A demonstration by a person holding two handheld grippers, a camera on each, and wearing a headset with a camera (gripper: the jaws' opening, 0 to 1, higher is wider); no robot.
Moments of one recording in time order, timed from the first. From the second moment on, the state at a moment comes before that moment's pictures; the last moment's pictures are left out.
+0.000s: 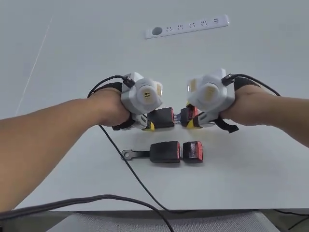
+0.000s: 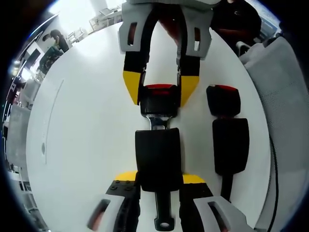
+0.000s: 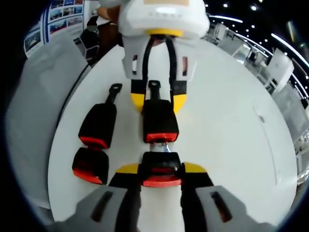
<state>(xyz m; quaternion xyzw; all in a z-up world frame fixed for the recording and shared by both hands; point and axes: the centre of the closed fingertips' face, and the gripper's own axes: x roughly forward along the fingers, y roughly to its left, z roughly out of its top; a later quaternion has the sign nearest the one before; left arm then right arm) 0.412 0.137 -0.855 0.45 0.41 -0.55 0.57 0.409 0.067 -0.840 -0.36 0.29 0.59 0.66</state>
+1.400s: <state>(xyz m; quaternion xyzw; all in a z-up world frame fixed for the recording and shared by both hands) 0.412 0.136 -0.854 0.45 0.41 -0.55 0.57 0.408 0.037 -0.842 -0.35 0.29 0.59 0.66</state>
